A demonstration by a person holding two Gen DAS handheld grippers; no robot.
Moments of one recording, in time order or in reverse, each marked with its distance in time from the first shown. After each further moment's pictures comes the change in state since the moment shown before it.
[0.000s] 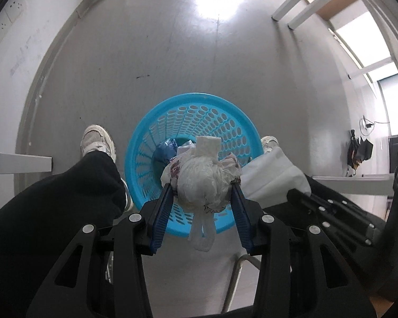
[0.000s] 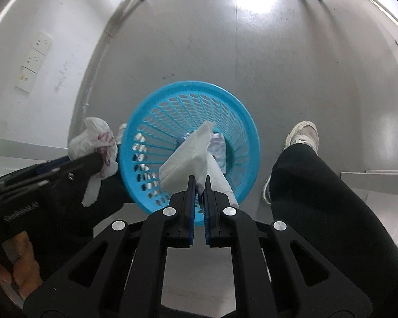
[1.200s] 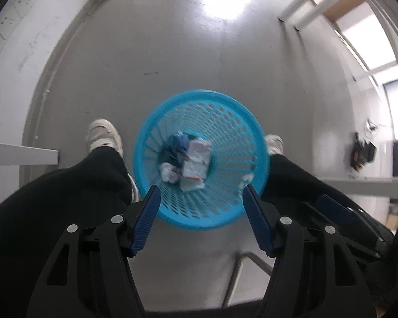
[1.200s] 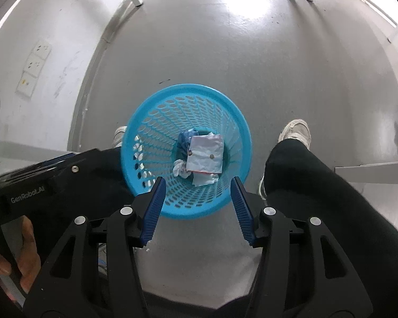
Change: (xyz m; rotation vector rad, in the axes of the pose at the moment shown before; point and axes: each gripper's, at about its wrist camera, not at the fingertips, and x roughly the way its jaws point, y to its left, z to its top) left arm -0.018 -0.001 -0.010 -0.004 0.013 -0.005; right arm -0.035 0.011 -0.020 0.010 -0.063 -0.012
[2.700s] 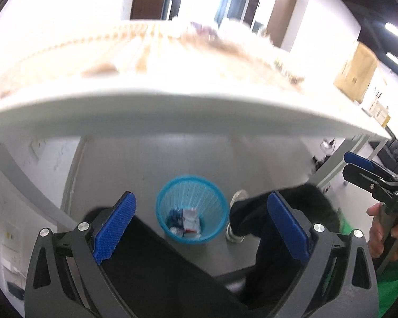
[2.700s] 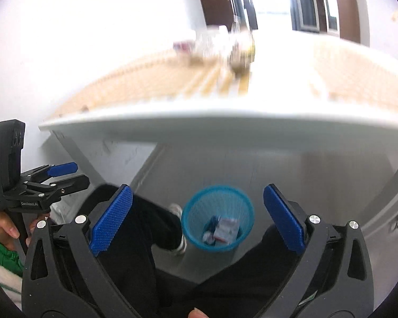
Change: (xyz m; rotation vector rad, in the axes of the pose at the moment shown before) left arm -0.263 -0.010 -0.163 0.316 -0.637 -0.065; right arm -0.304 0.026 -0.143 -0.207 -0.680 0.149
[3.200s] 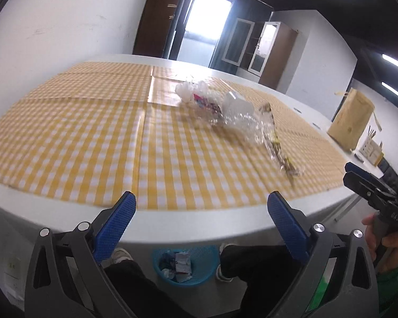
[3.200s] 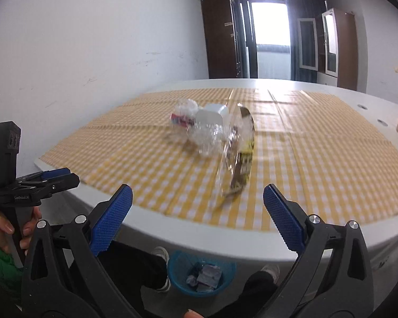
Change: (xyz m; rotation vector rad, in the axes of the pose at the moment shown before) left arm -0.024 0.007 0.100 -0.064 -0.155 -0.035; right arm -0.012 0.004 0.119 -0.084 -0.159 -0.048
